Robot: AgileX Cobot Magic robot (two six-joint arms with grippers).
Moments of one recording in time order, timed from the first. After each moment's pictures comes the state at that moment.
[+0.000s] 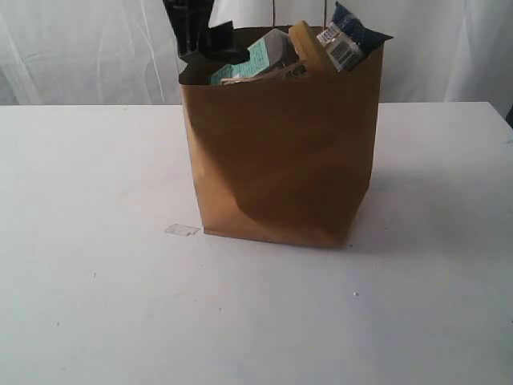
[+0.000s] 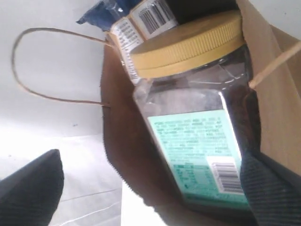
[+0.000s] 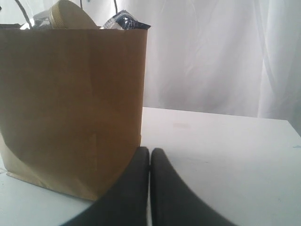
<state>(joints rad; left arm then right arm) -0.65 1.73 -1.92 -0.07 0.93 1.11 0.25 0.14 0.00 0.19 -0.06 -0.16</state>
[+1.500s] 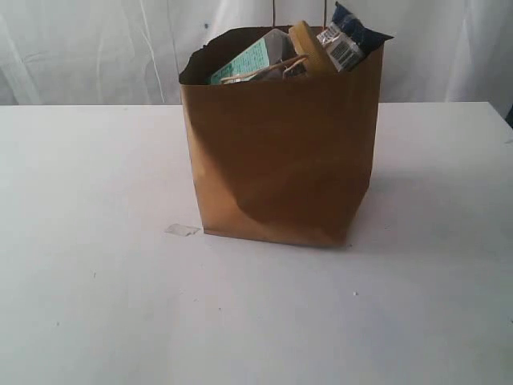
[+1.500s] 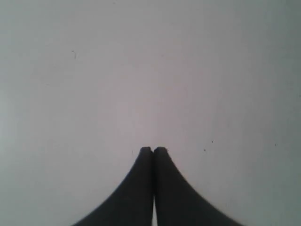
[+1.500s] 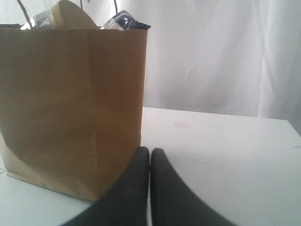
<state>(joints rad) 0.11 1.34 -1.20 0.10 0.94 0.17 0.25 0.14 0.00 0.19 -0.06 -0.16</state>
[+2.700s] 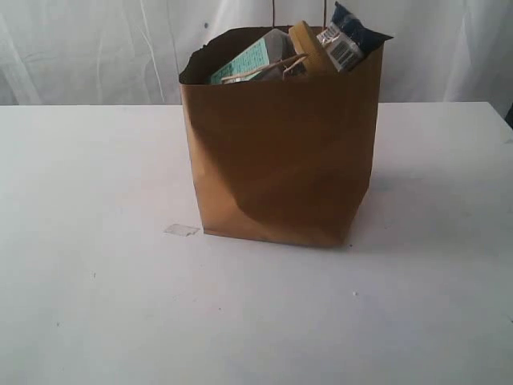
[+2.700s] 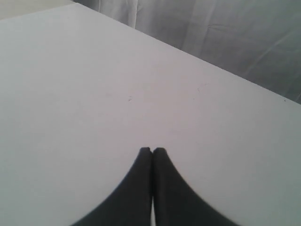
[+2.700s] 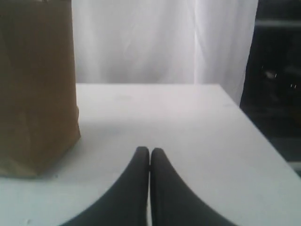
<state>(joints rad) 0.30 0.83 -0.18 -0.24 -0.28 -0.07 -0.03 0.01 0.00 0.19 0.18 -0.16</state>
